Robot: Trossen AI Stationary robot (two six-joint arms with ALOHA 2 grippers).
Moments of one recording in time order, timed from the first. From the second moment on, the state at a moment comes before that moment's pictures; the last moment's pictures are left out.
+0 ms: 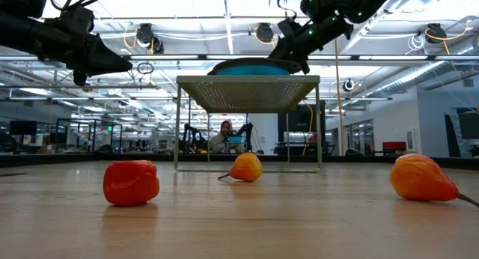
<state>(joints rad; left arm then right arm) 0.18 0.29 0.19 -0.03 -0.30 -0.25 -0.71 1.50 1.21 -0.11 -0.32 0.10</state>
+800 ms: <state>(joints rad) 0.18 0.29 0.19 -0.03 -0.30 -0.19 -0.59 1.26 1.21 -0.25 -0.32 -0.02</state>
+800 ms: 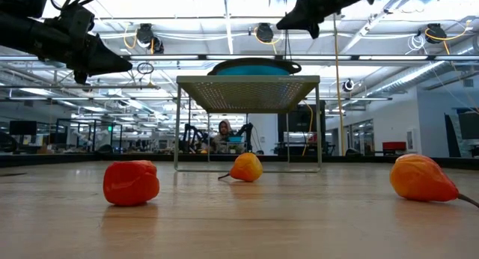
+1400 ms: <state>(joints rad) 0.18 0.29 0.19 -0.03 -0.33 -0.19 -0.52 1.11 1.03 -0.25 -0.21 -0.04</state>
